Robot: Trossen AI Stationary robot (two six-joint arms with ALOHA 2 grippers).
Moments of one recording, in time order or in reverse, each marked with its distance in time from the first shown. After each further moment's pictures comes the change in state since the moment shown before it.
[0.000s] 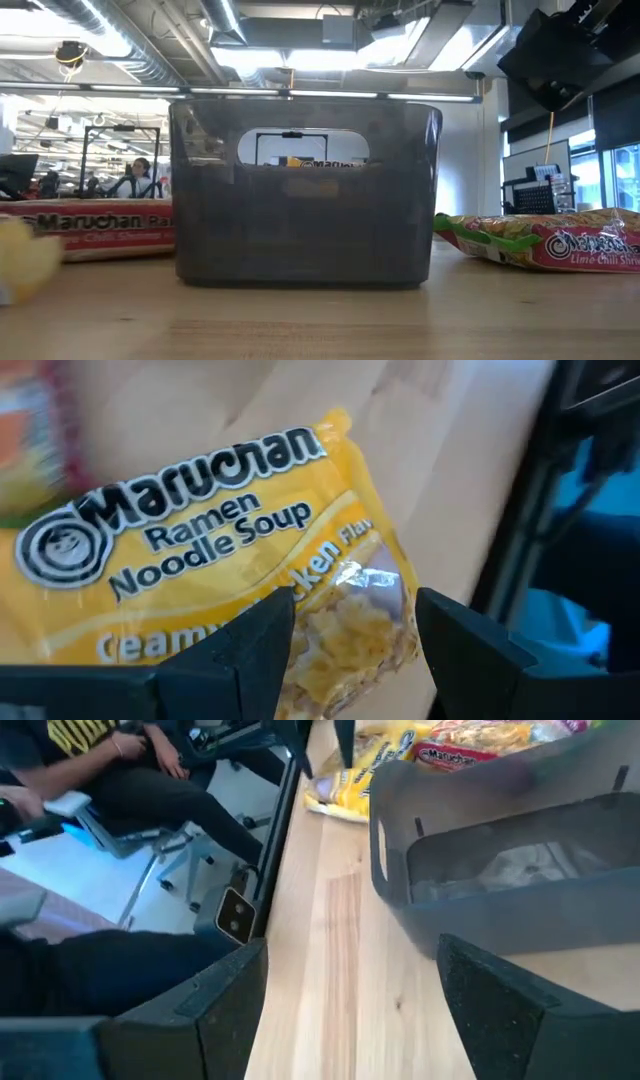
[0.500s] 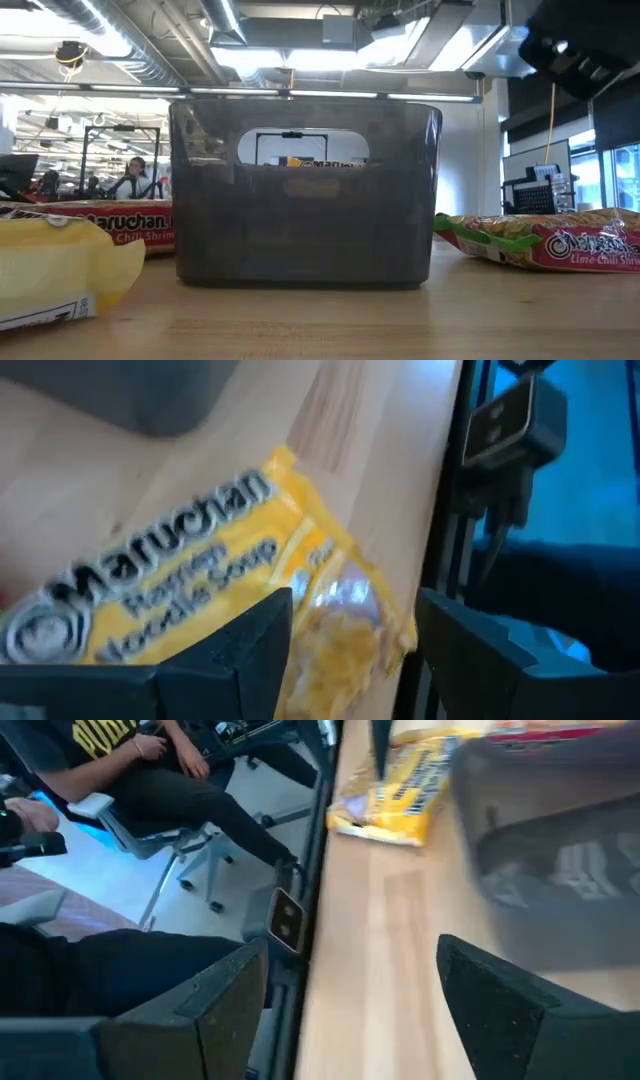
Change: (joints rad) left arm 0.051 0.025 0.006 0.261 -0.062 0.260; right arm 0.072 0.161 0.128 0.041 0.034 0.060
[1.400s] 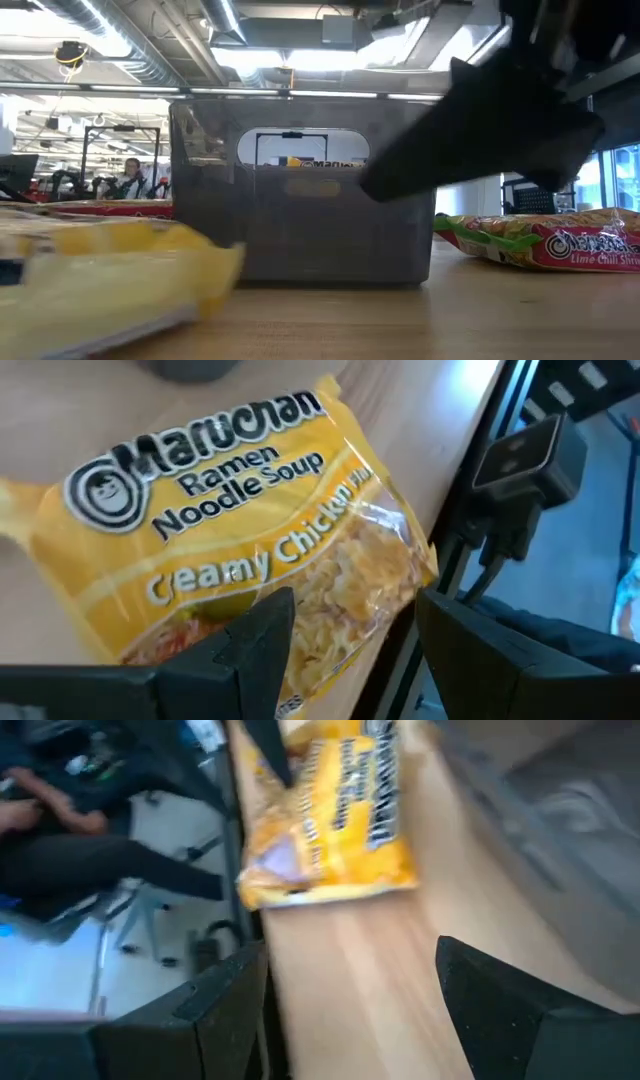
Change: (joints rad) left arm -0.026 0.083 0.085 -0.061 -0.071 -0.280; right arm -0.037 0.440 0.432 -0.181 0.133 0.324
